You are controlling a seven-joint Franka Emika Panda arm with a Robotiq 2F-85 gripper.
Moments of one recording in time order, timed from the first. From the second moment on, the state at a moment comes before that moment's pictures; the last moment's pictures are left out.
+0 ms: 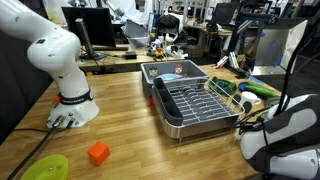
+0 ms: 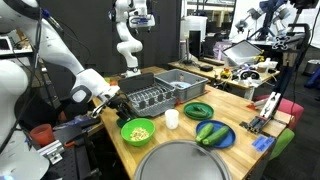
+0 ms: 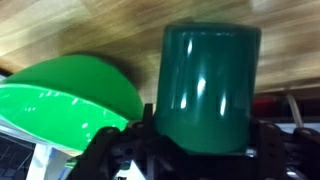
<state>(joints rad) 1.36 0.76 -0.56 -2.54 1.43 3.43 -0.12</state>
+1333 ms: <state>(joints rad) 1.38 0.77 -0.57 -2.51 1.43 3.45 -0.11</state>
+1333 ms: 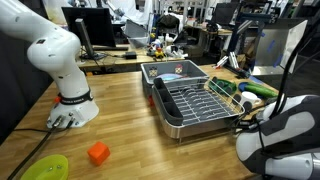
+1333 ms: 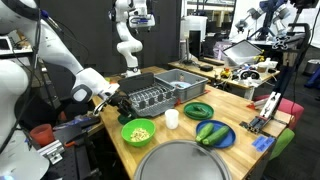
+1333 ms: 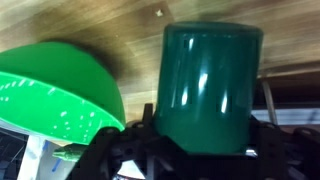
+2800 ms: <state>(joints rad) 1.39 0.84 -0.58 -2.51 1.49 3.45 -0.11</state>
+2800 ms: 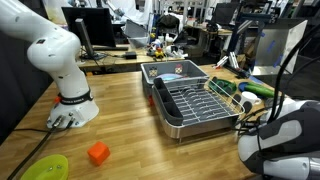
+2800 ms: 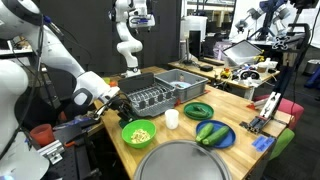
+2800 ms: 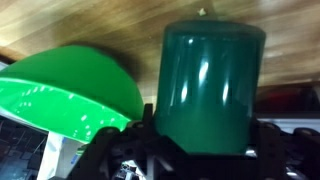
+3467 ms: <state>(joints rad) 1.39 0.85 -0.59 -2.49 1.49 3.45 -0.13</state>
